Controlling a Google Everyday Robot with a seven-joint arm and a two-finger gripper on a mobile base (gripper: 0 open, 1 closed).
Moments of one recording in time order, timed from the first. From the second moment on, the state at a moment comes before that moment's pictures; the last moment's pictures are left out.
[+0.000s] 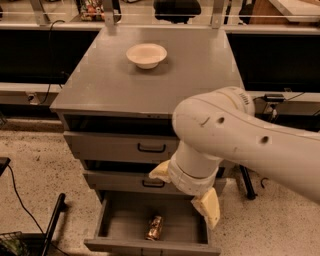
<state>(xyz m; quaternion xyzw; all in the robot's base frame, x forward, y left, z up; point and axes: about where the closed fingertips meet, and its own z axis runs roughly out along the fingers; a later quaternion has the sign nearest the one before) 0.374 -0.050 0.741 -0.93 0.36 0.03 0.07</state>
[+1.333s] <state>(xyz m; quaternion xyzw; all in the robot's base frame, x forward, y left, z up) 0.398 -0.020 0.628 -0.97 0.26 -0.01 0.02</state>
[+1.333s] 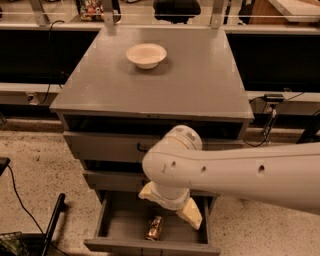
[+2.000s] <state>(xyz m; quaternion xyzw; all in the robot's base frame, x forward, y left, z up) 0.428 -0.030 0.510 -0.97 0.21 -0.05 0.08</state>
